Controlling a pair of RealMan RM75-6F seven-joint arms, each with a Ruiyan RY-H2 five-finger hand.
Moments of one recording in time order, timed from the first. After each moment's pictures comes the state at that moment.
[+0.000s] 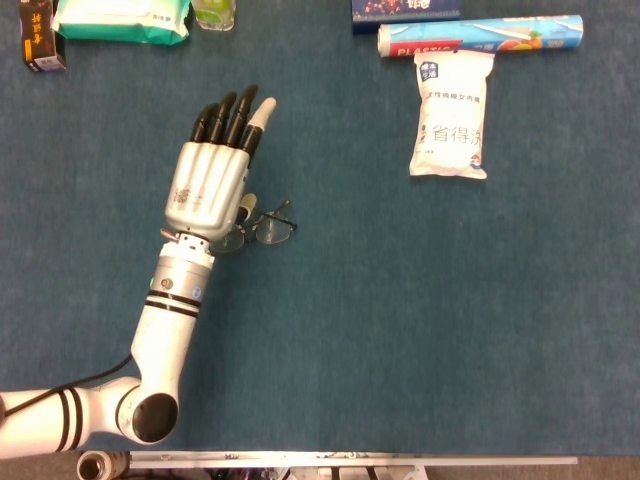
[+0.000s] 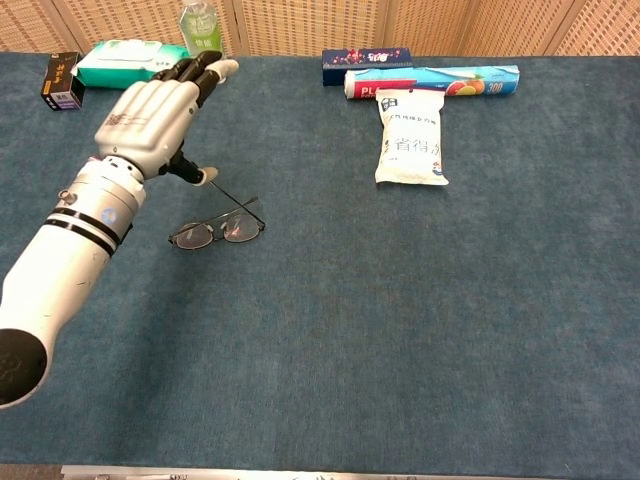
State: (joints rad) left arm -0.61 -1.72 -0.19 -1.61 1.12 1.34 0.62; right arm 0.00 -0.99 0.08 -1.70 -1.64 1.68 0.08
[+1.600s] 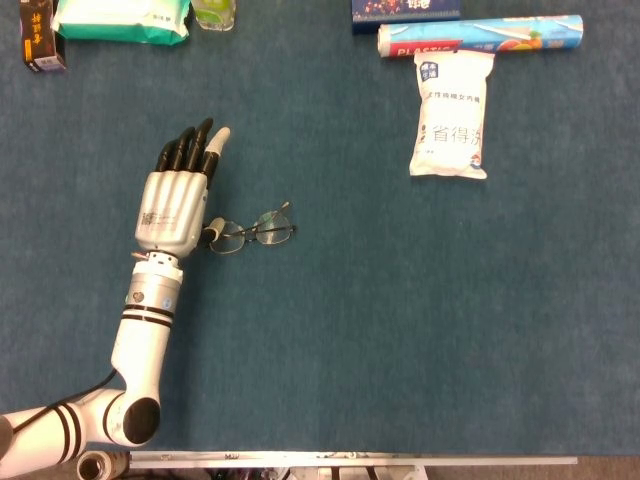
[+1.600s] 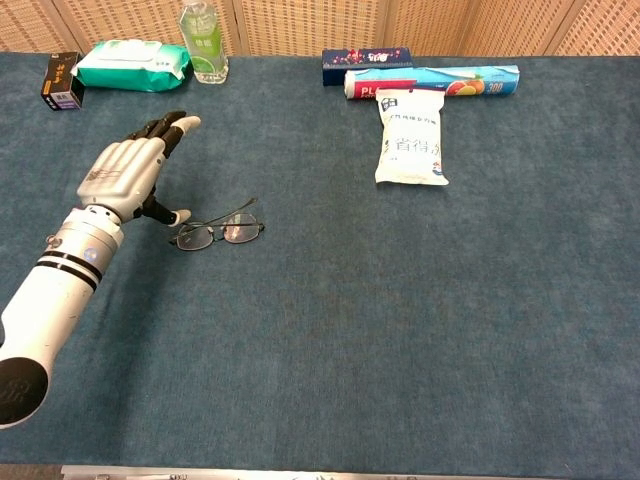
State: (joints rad) left arm -0.49 -1.80 -0.15 -1.34 1.17 1.26 0.35; right arm -0.01 -0.99 0.07 -1.71 -1.65 1.70 0.08
